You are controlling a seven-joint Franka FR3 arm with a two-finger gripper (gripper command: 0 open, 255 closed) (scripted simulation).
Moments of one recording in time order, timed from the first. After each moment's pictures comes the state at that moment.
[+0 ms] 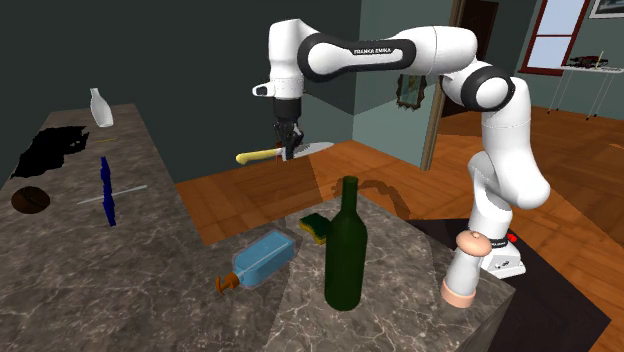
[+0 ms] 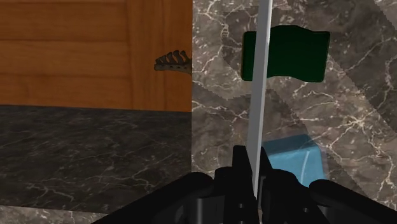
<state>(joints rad) 0.07 0.32 -0.17 -1.30 0.06 1.63 -0.63</state>
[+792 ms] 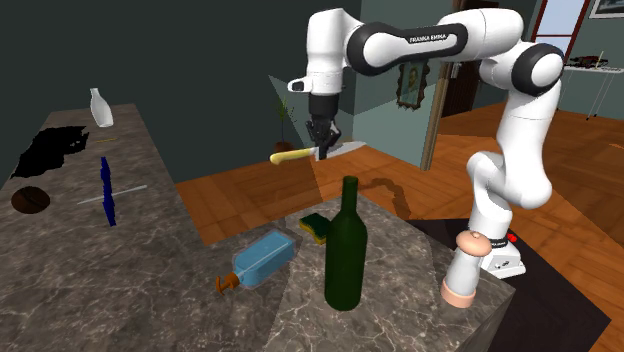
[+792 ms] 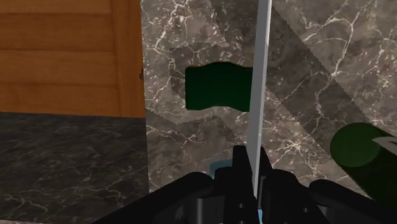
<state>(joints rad) 0.14 -0.01 -0.13 -1.68 0.01 1.69 -0.53</state>
